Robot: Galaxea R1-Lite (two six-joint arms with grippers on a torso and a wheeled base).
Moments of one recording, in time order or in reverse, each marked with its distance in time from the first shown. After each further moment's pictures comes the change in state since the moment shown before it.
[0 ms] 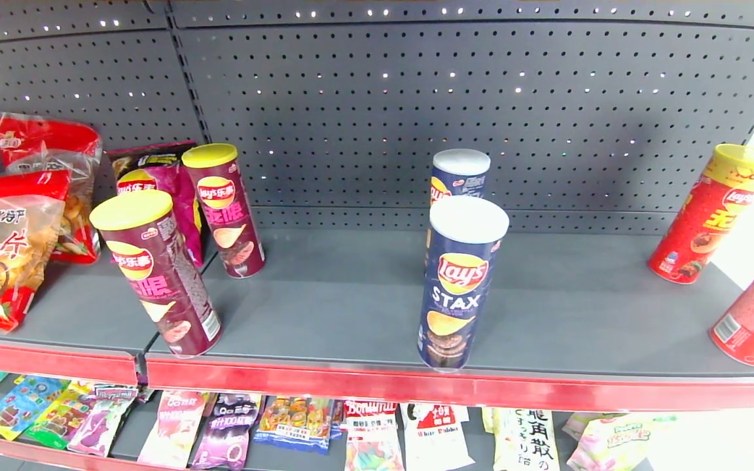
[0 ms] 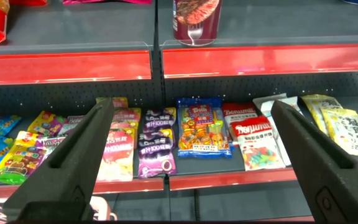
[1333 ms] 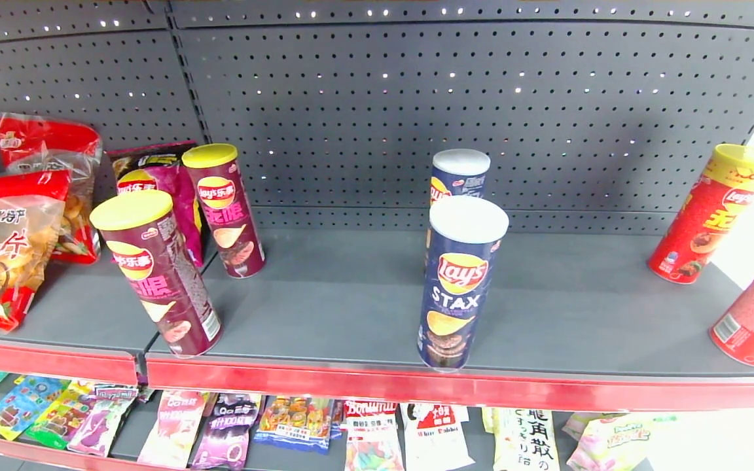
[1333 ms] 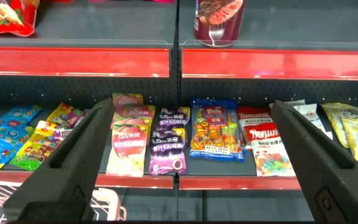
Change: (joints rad) left arm 0.089 0.001 0.000 0.000 0.000 0.000; right arm 0.004 -0.070 0.145 -0.242 0.013 0.059
